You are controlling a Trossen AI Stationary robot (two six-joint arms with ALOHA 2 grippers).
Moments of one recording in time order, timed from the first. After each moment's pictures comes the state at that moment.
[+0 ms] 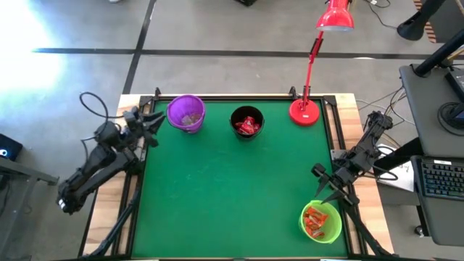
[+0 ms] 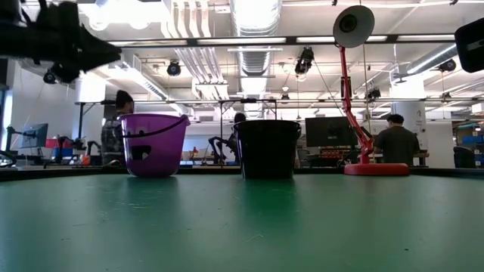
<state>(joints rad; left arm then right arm) 0.72 0.00 0.28 -0.16 0.12 -0.23 0.85 0.02 0.01 0.06 0.13 0.10</state>
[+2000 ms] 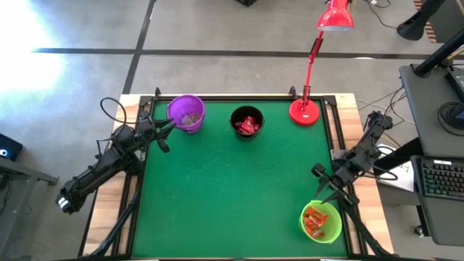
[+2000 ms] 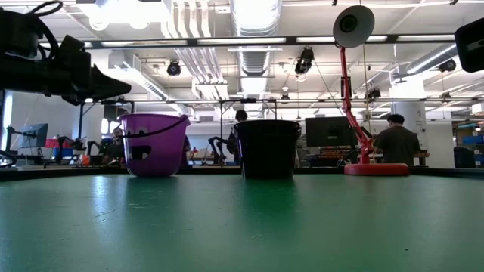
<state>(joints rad) 0.72 0.01 0.01 0.04 0.15 0.02 0.85 0.02 0.01 0.06 0.13 0.10</state>
